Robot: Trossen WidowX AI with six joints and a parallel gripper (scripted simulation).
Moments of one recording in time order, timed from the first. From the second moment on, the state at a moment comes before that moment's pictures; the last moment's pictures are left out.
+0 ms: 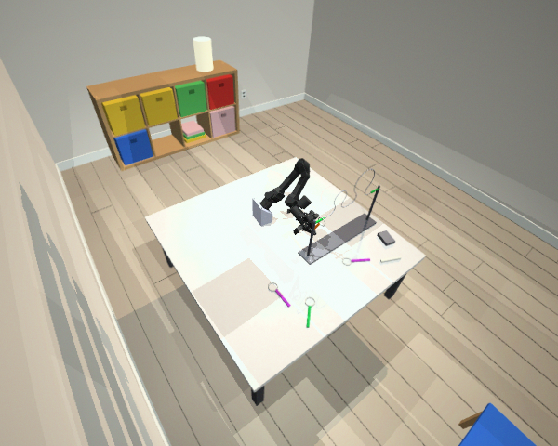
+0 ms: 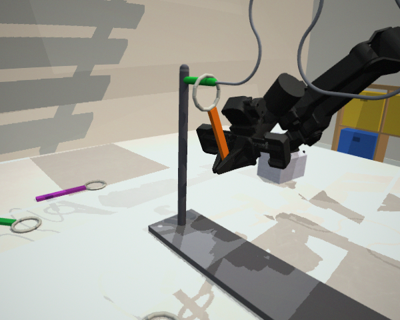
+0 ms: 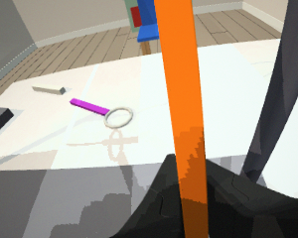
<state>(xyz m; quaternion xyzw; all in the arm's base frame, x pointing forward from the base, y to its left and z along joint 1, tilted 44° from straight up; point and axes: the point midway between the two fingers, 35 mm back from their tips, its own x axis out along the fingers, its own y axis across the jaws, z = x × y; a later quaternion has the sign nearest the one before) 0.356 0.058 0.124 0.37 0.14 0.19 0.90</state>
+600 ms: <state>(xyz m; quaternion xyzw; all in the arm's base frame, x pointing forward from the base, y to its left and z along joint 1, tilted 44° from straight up) 0.355 0.058 0.123 0.37 0.14 0.19 0.90</state>
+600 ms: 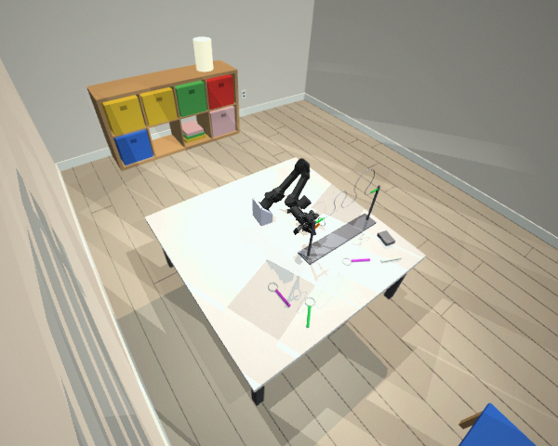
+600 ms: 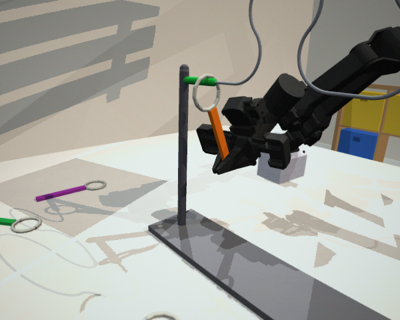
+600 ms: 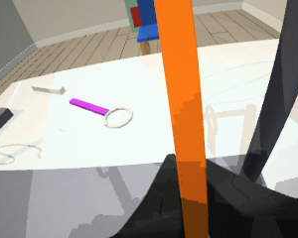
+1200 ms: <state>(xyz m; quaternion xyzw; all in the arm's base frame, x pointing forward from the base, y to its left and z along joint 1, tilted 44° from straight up) 0.343 0.048 0.129 0.37 0.14 0.19 0.90</state>
